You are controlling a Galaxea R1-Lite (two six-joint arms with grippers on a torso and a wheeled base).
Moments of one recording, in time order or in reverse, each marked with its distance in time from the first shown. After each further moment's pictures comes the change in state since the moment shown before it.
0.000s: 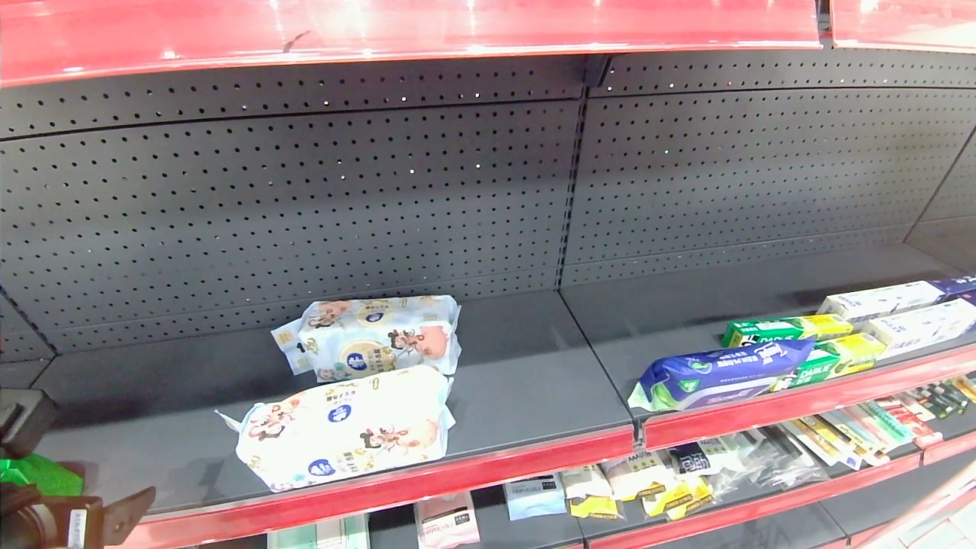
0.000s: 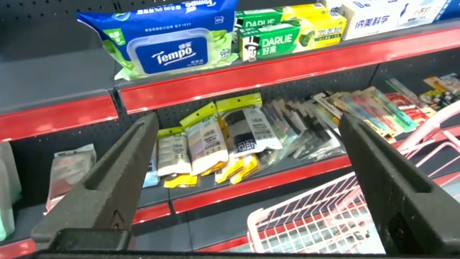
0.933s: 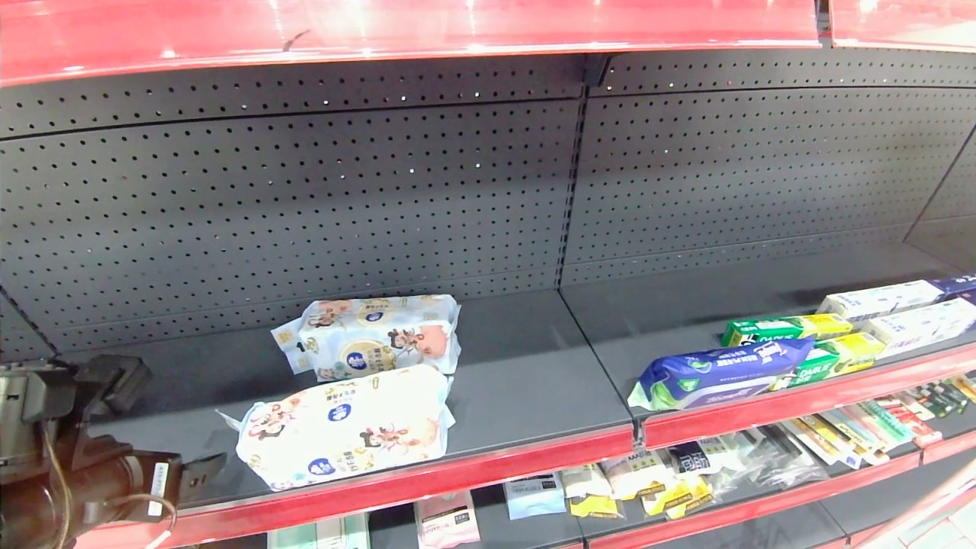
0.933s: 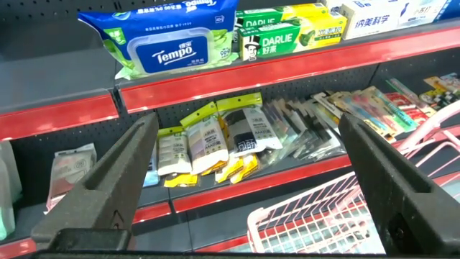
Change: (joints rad) left arm -0.066 0.279 -0.005 -0.244 -0.100 -0.006; right arm 0.001 0.000 0.000 0.000 0.000 0.000
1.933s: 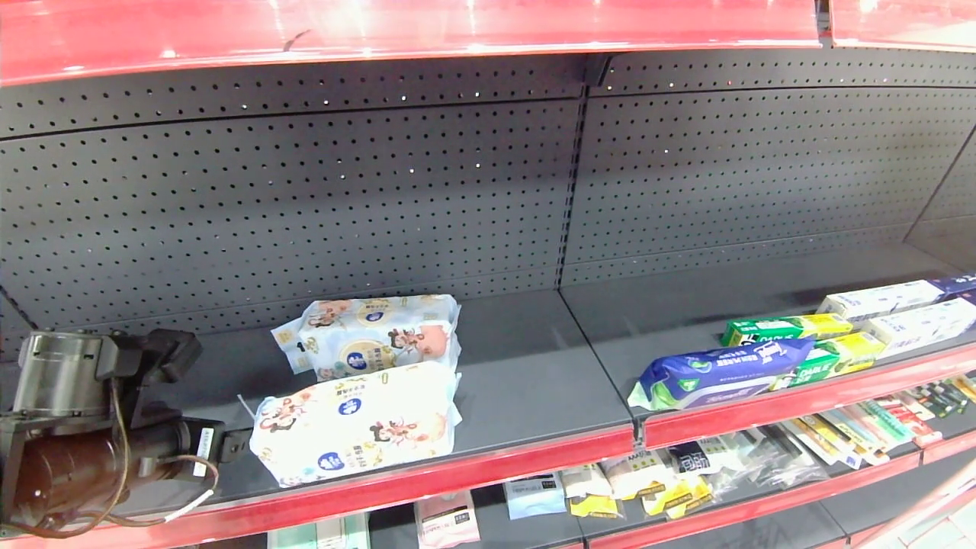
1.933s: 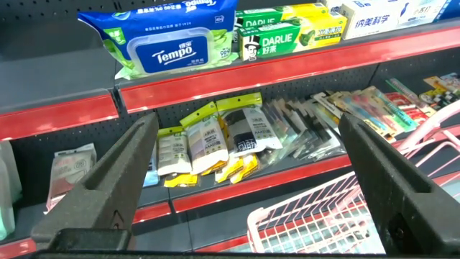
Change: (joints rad) left arm -0.045 0.161 -0.094 -0.054 -0.022 0.001; right arm -0.001 0.000 0.000 0.000 0.000 0.000
